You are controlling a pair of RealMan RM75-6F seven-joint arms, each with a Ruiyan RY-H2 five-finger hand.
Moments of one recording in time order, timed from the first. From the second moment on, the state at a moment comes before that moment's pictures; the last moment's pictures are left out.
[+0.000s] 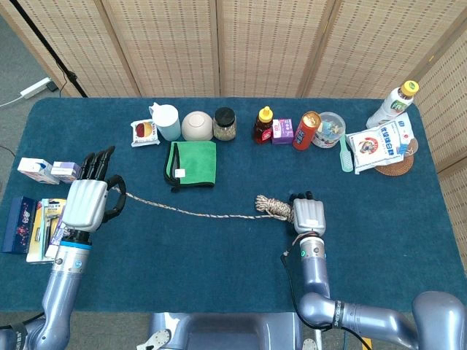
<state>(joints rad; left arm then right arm) -0.48 -1.31 -0.23 -1.92 1.18 1.39 0.50 0.72 -1.76 0.31 -1.54 -0.53 1.30 -0.88</state>
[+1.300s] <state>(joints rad) -0.51 -1.17 -0.35 -2.21 1.18 1.42 0.50 0.67 -1.62 0.27 -1.68 -0.75 1.13 -0.59</state>
